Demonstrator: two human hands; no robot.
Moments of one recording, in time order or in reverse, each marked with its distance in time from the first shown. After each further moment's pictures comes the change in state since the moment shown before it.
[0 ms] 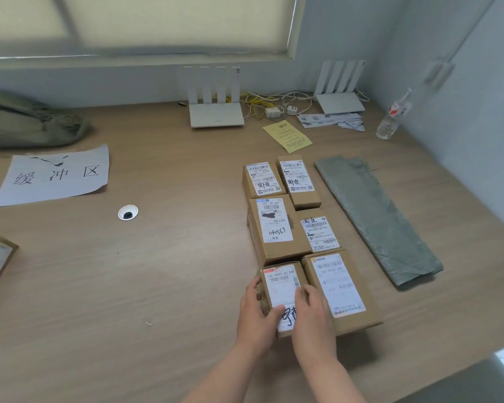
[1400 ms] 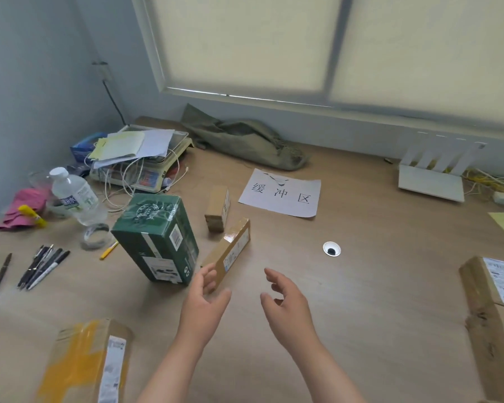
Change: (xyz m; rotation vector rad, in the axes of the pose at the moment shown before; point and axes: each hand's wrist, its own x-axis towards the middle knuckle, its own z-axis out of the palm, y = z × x) left_hand -0.127 0.003 -0.481 -0.175 0.778 0.086; right_hand -0.089 -0.449 0.025 0.797 -0.542 -0.486
